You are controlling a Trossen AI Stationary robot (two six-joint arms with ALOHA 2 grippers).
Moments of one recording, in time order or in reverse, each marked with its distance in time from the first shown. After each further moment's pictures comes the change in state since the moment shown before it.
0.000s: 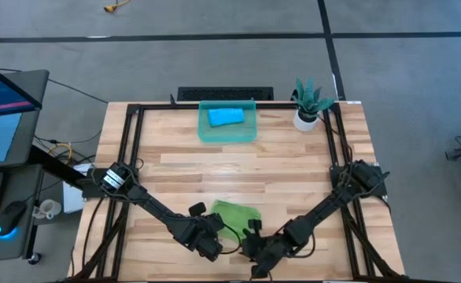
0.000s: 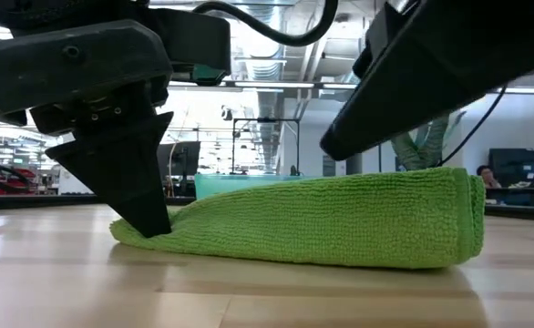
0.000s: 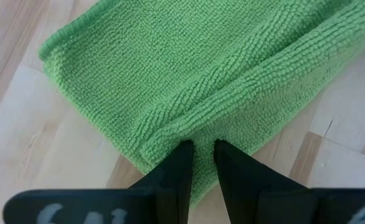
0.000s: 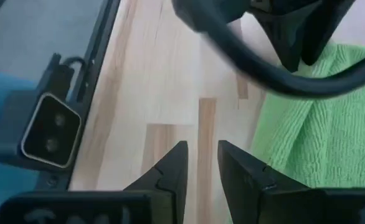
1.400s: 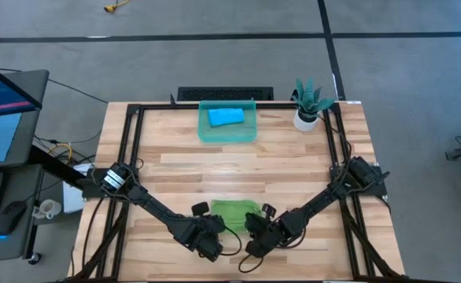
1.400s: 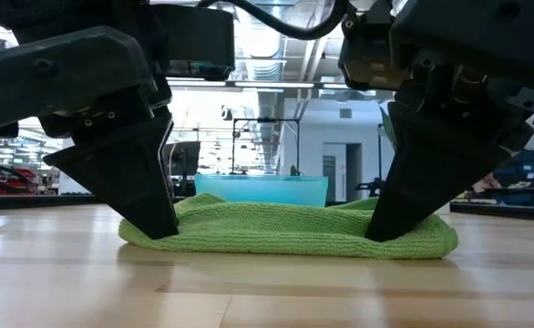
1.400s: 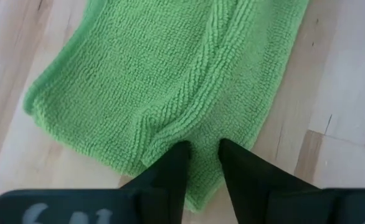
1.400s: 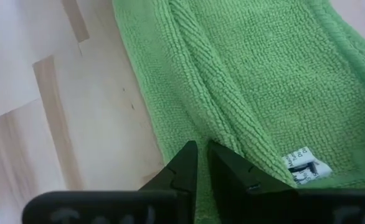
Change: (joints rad) left arm 0.001 0.002 0.001 0.008 -0.026 0.119; right arm -0.090 -0.004 -0.044 -0.291 0.024 0.465
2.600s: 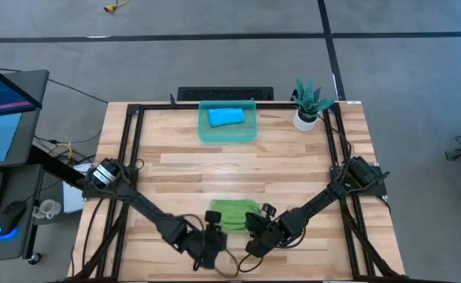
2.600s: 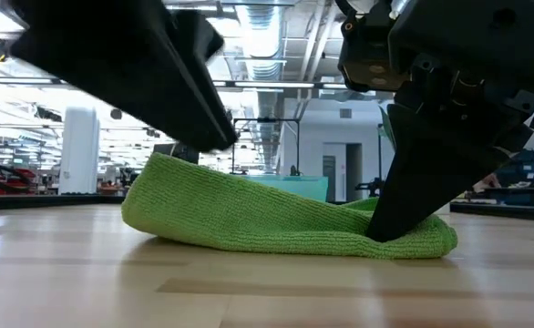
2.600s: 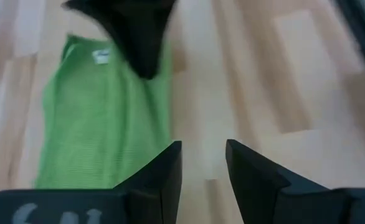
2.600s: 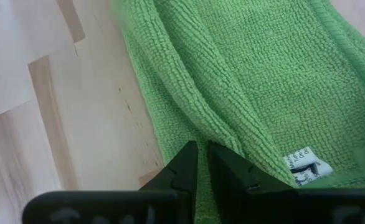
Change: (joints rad) left arm -0.059 -0.113 -0.074 0.367 -0.039 0.529; right arm -0.002 0.000 -0.001 0.000 -0.004 -0.001
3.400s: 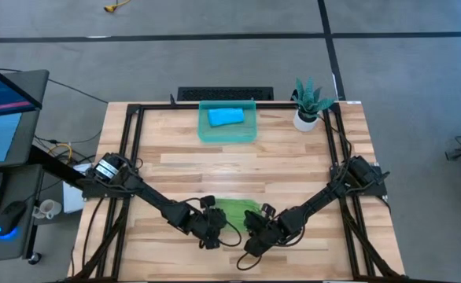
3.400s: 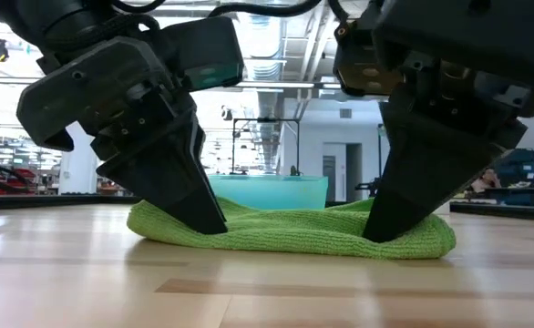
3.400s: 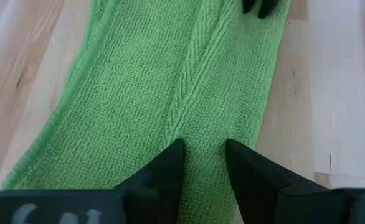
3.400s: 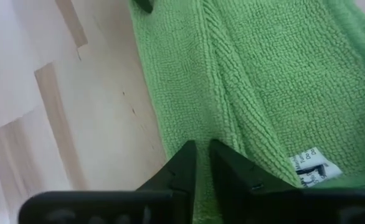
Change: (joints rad) left arm 0.125 -0.008 -0.212 0.098 0.084 -0.243; right arm -0.002 0.000 0.000 0.011 -0.047 0.036
